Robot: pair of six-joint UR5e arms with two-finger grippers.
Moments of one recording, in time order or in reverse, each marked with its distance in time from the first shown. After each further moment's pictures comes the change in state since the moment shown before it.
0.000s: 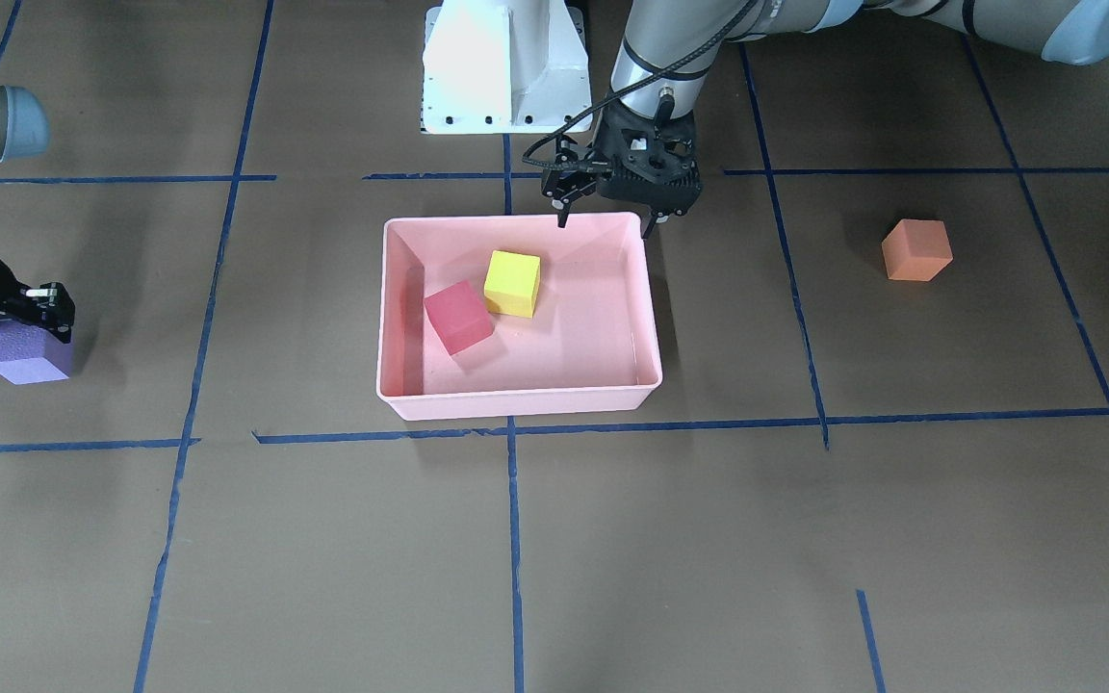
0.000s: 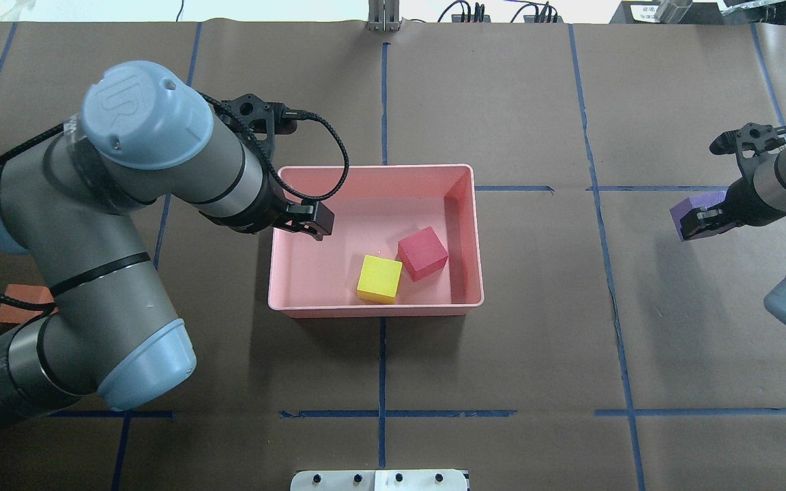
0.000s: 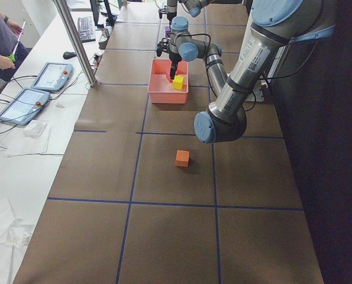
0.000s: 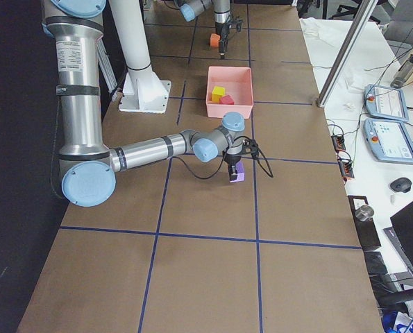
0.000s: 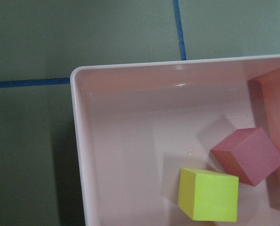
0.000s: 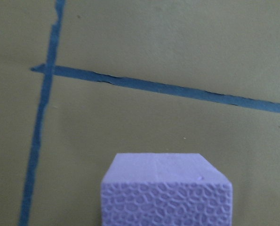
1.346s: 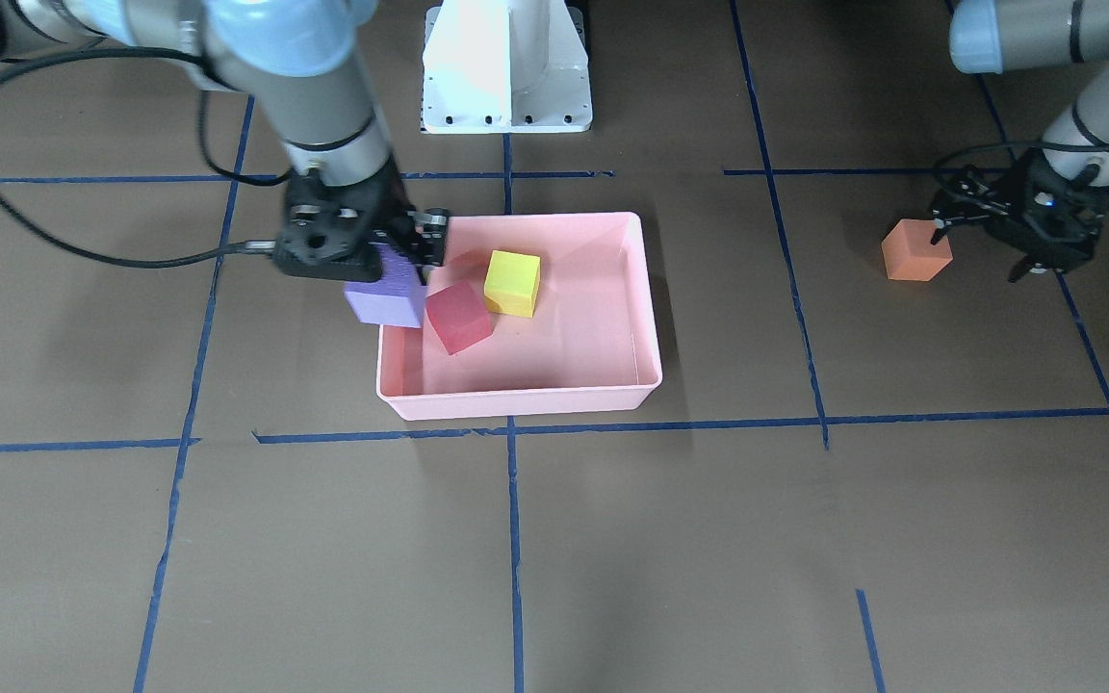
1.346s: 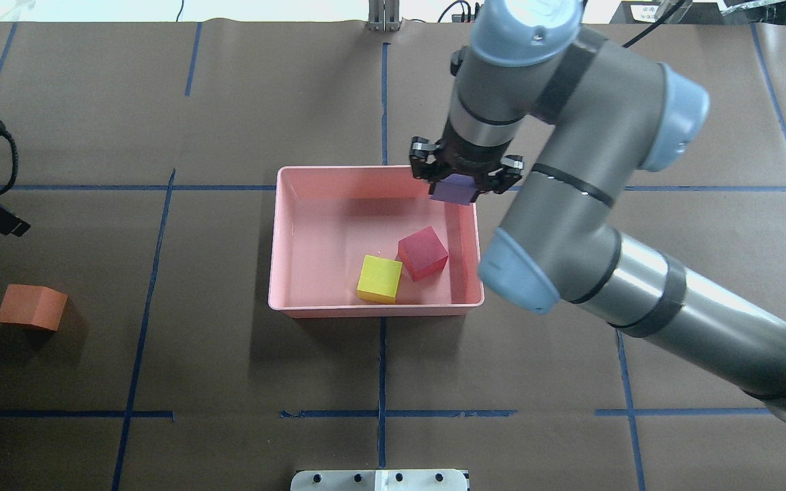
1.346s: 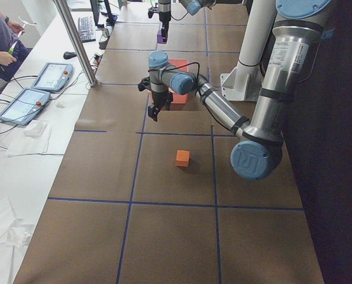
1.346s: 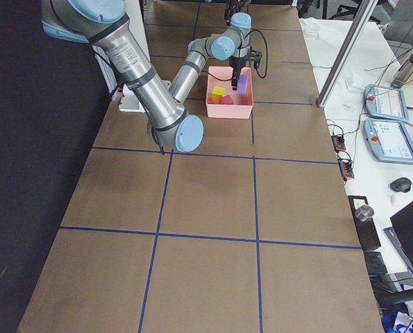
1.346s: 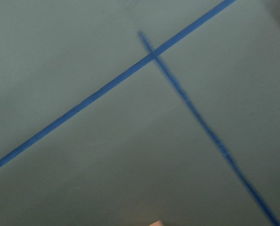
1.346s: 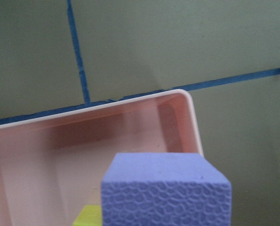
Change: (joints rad) left arm -0.455 0.578 0.067 -0.214 -0.278 0.910; right arm -0.284 0.759 -0.064 -0.525 -0.103 0.636
